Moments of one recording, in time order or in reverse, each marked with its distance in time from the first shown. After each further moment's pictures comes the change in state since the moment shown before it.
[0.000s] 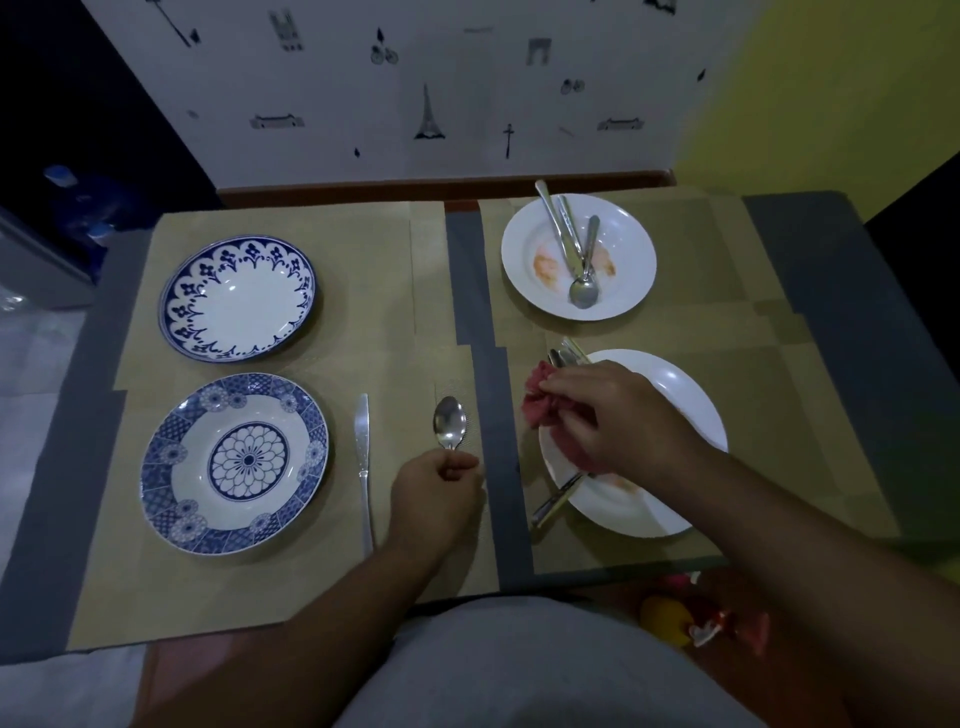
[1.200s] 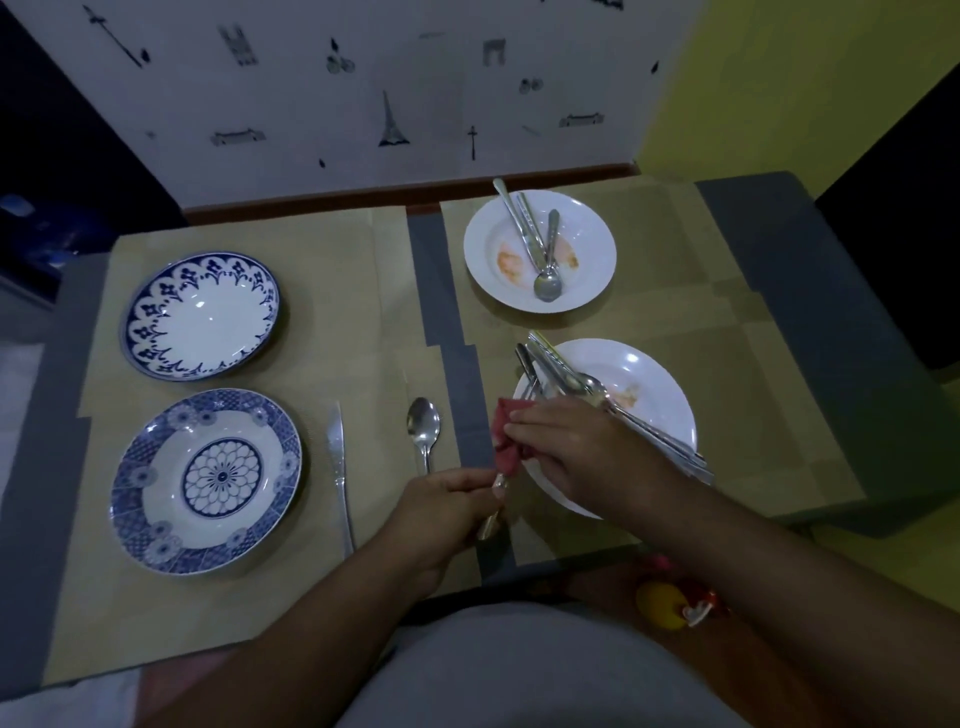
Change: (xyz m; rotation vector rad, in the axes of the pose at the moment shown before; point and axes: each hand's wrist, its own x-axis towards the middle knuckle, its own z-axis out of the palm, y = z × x) left_hand -0.034 0.035 0.006 -0.408 -0.457 -0.343; right_hand -0.038 0.005 0.021 -0.092 0.000 -0.256
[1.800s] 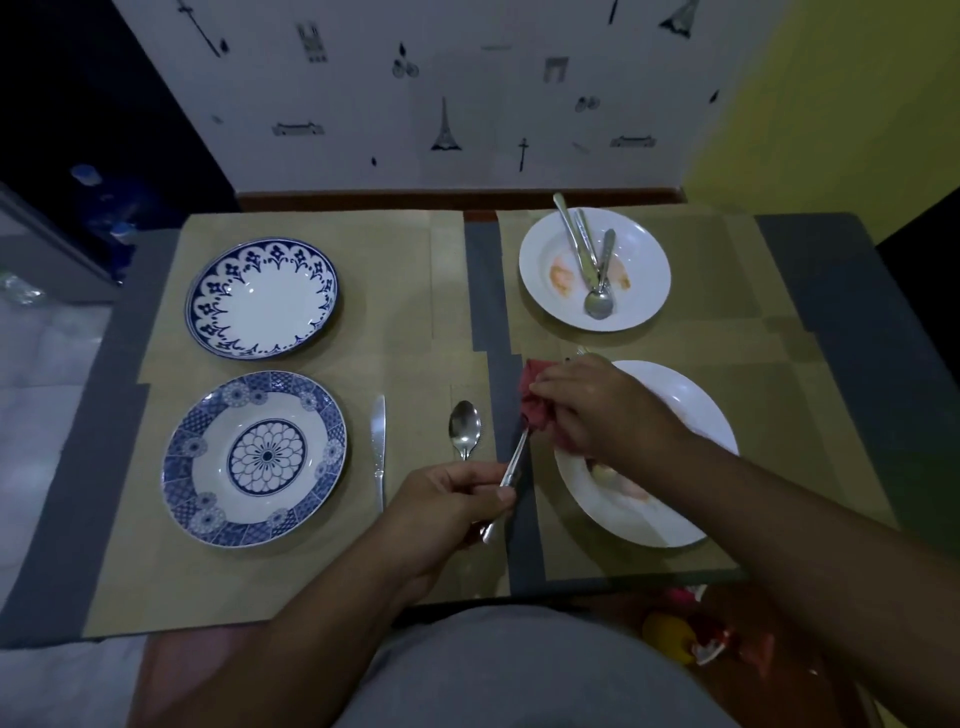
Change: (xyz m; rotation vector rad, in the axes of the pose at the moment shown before) left_hand -0.020 0.012 -0.040 -0.040 -0.033 0.109; right_hand 0.069 0.010 -0.008 -0.070 -0.010 -0.049
